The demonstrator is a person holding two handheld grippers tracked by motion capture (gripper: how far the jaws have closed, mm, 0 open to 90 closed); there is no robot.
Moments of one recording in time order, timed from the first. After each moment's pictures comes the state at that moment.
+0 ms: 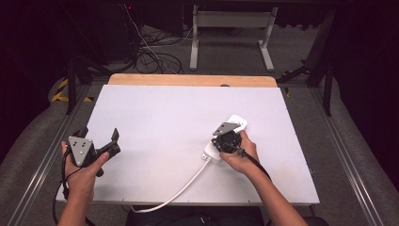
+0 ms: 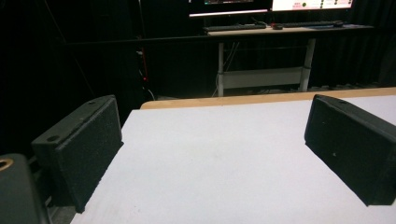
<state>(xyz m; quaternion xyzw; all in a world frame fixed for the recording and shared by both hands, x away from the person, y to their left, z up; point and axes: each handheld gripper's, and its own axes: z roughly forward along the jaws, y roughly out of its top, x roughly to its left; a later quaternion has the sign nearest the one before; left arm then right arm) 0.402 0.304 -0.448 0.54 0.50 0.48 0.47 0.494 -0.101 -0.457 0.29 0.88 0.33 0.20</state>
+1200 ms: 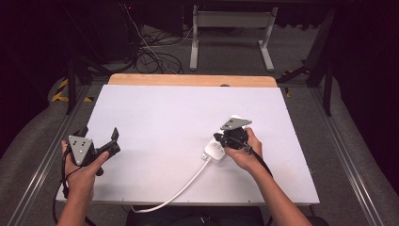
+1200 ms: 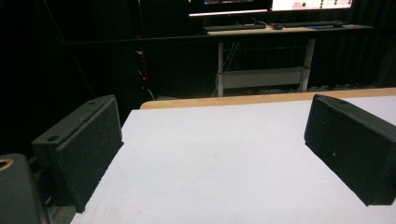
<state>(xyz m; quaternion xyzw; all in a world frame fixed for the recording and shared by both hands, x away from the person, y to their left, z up) 0.404 0.305 -0.448 0.54 0.50 0.48 0.48 0.499 -0.121 -0.444 0.31 0.84 0.40 0.18</state>
